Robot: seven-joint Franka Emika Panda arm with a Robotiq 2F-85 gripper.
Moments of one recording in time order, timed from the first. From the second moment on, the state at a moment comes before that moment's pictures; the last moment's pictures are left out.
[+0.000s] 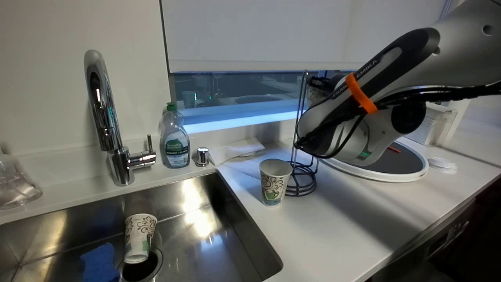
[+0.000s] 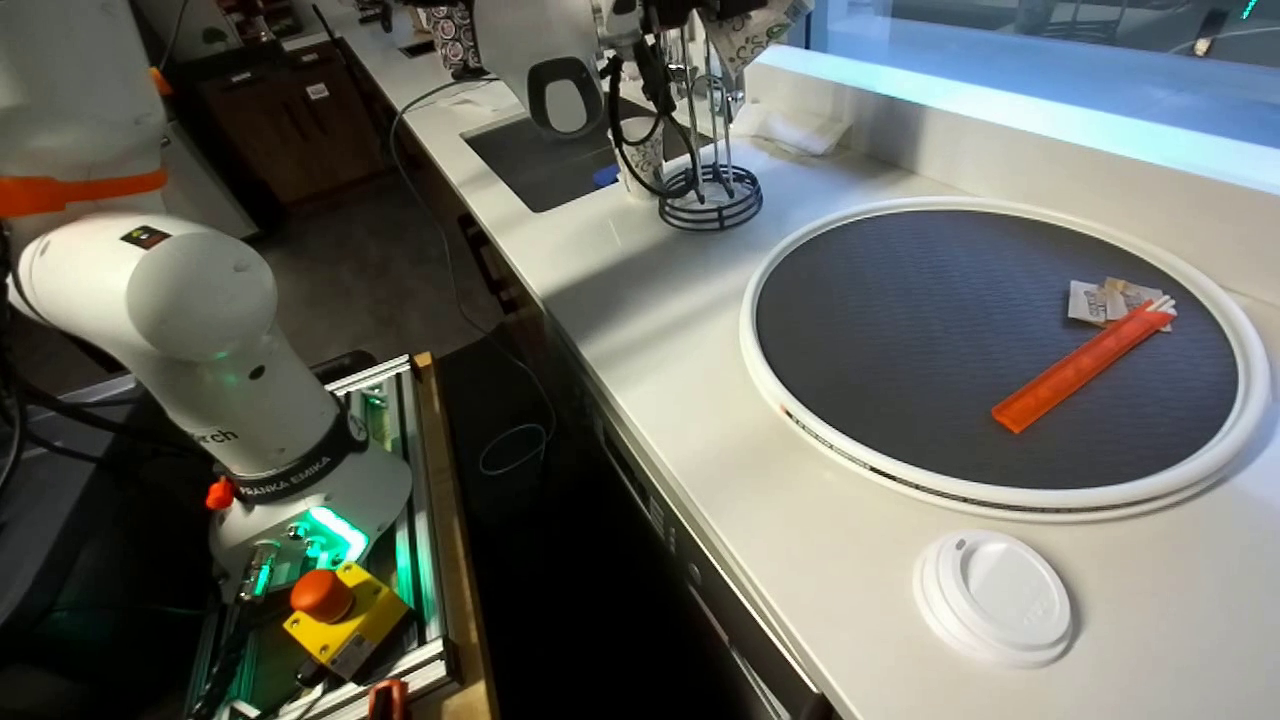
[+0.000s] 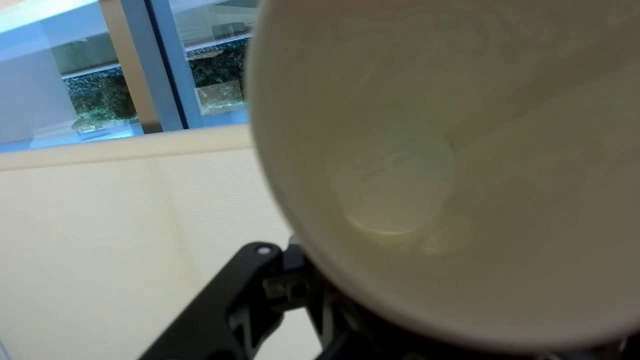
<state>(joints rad) 0.75 0.35 -0.32 -2.23 0.78 4.22 -0.13</state>
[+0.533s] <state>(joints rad) 1.02 0.44 -0.56 -2.22 0.92 4.22 -0.13</state>
